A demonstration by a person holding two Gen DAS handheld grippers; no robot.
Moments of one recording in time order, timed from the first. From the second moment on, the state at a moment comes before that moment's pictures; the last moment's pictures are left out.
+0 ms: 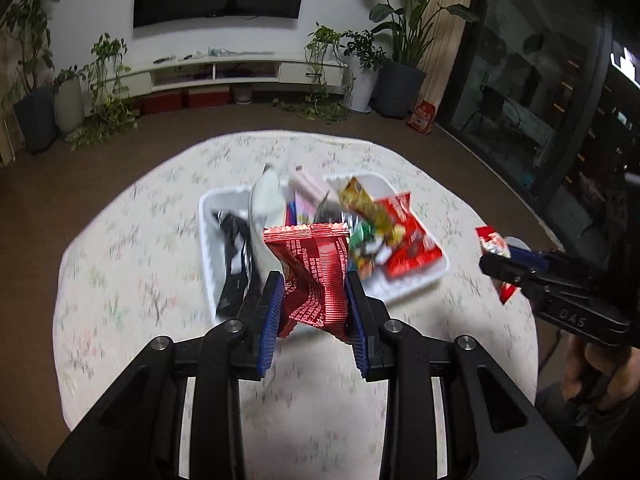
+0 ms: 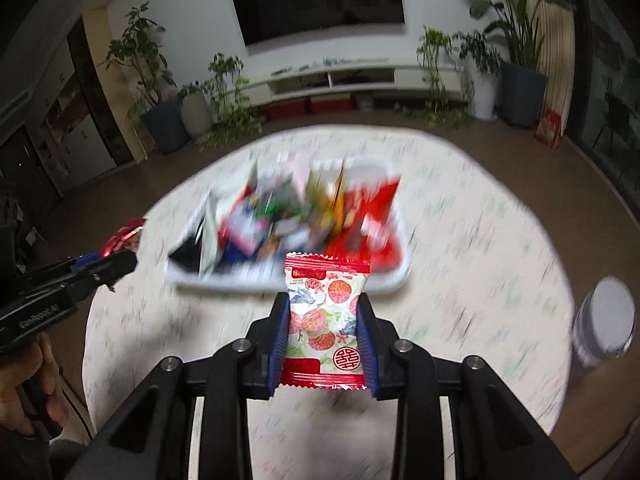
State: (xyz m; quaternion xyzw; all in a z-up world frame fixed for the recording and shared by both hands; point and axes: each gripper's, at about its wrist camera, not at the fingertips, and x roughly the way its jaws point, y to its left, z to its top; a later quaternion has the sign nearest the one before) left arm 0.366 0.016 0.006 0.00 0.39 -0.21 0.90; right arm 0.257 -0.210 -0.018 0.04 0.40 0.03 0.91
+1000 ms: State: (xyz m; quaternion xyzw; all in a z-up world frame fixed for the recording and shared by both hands) left arm 0.489 -0.040 -0.072 0.01 0.44 -0.17 0.88; right arm 0.424 -0.203 -0.060 -0.02 0.47 0.05 0.88
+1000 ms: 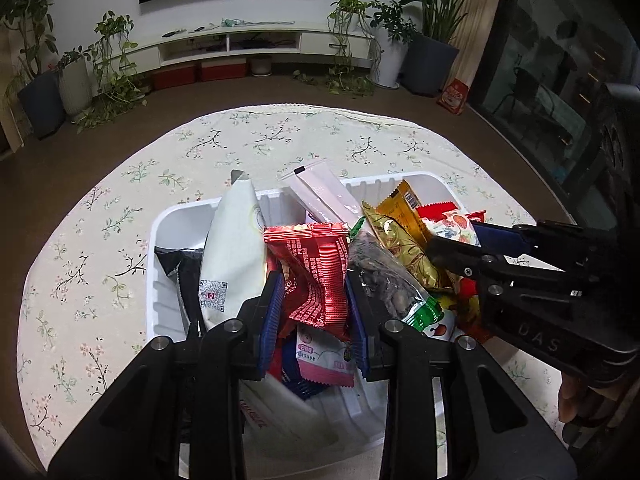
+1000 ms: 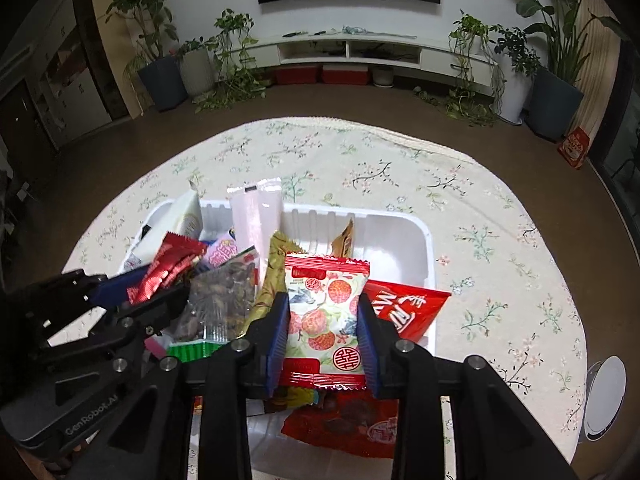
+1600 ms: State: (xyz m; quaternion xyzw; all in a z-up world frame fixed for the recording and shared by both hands) left arm 0.471 -0.037 -0.060 0.01 0.42 -0.15 0.89; right arm 0.409 -0.200 -0.036 -0.03 0.44 0.04 0.90
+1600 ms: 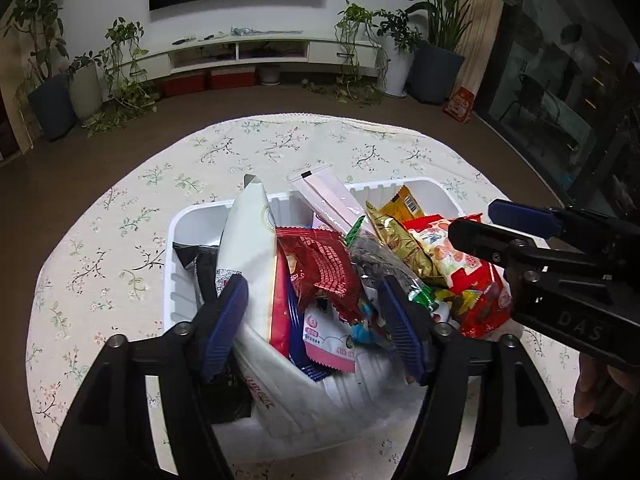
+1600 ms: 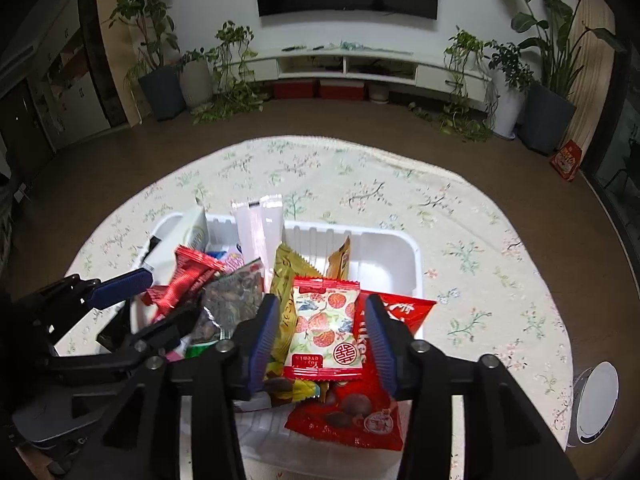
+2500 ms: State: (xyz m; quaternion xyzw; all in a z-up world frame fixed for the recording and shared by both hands) left arm 0.229 0.008 -0.055 0.03 0.34 0.03 0.94; right arm 0.191 -0.208 0.007 0.04 0.32 0.04 0.95
